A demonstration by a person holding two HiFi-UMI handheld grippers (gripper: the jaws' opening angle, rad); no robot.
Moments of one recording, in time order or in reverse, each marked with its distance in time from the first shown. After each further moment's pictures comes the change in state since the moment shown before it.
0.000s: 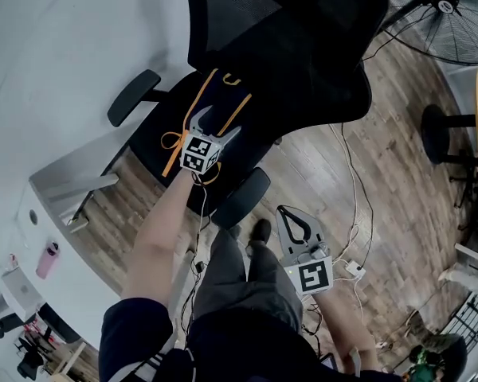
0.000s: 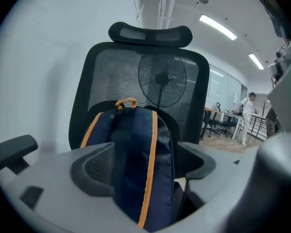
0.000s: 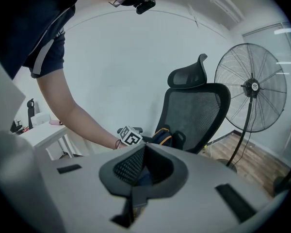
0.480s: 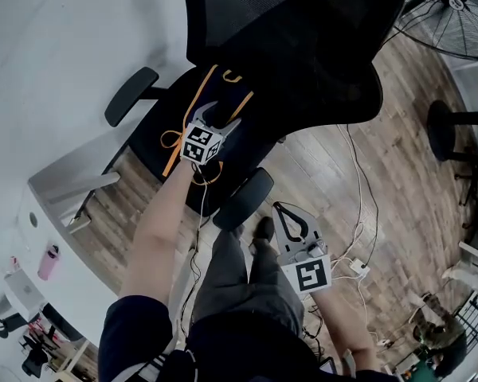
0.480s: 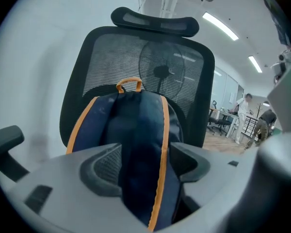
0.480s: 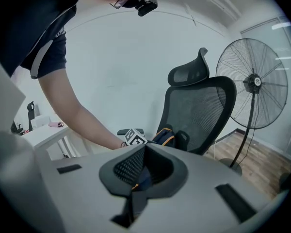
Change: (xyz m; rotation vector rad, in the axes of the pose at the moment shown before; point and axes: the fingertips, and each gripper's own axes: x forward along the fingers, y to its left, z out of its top) left arm 0.031 0.010 -0.024 -0.021 0.069 -0.067; right arm 0.025 -0.003 -0.006 0.045 -0.032 0.009
